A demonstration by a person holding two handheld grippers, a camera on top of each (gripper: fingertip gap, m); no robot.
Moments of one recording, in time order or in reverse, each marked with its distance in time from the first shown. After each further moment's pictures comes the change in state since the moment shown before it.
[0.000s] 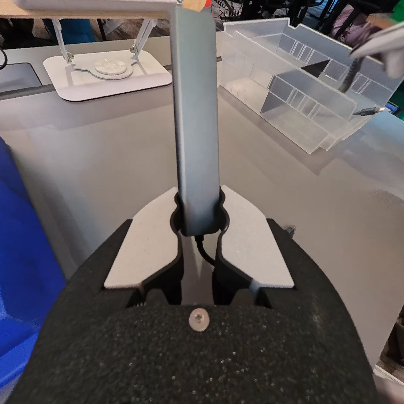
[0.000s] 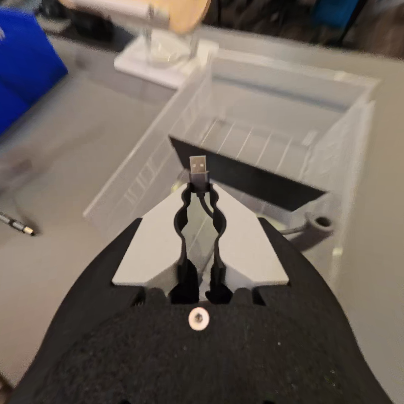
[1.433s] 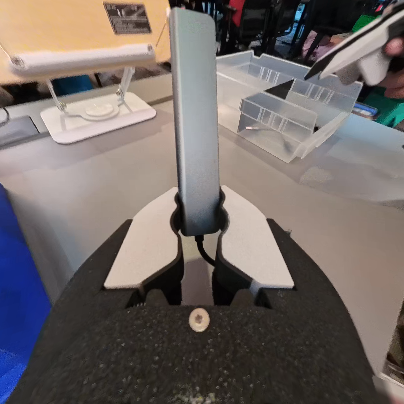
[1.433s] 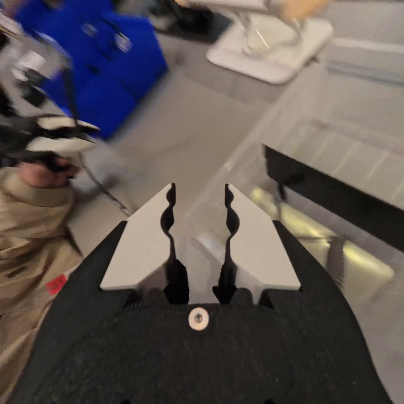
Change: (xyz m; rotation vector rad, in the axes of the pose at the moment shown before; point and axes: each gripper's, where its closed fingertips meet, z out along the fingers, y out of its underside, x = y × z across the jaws) left arm 0.030 -0.020 -0.006 0.130 0.034 0.130; right arm -0.092 -0.022 -0.009 -0.058 -0.364 0.031
